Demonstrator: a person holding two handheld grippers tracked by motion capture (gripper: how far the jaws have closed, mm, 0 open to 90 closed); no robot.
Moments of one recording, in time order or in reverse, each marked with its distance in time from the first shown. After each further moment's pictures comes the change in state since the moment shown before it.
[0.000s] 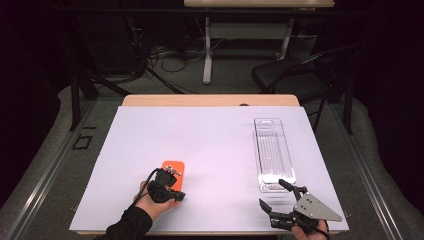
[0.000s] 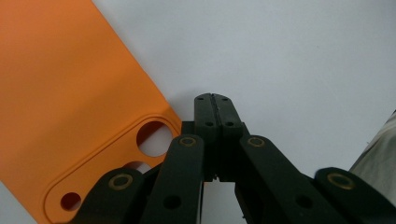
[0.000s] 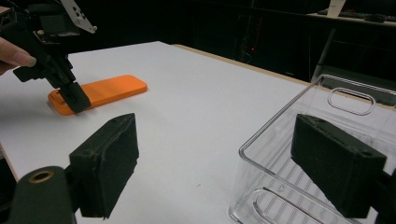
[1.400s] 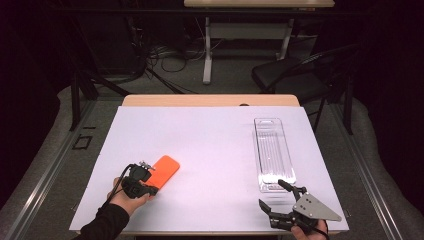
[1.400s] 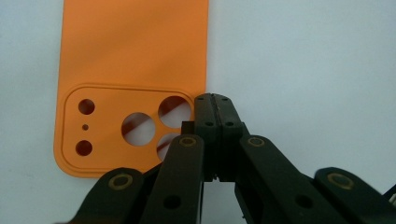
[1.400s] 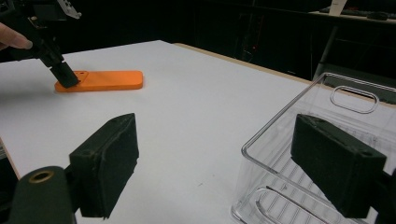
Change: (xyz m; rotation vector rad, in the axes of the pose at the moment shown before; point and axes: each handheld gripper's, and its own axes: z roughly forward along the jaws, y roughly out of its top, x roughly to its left) left arm 0.047 -0.024 -0.036 0.039 0.156 -0.071; right arm 0.001 -0.001 0.001 0.005 0.004 0.002
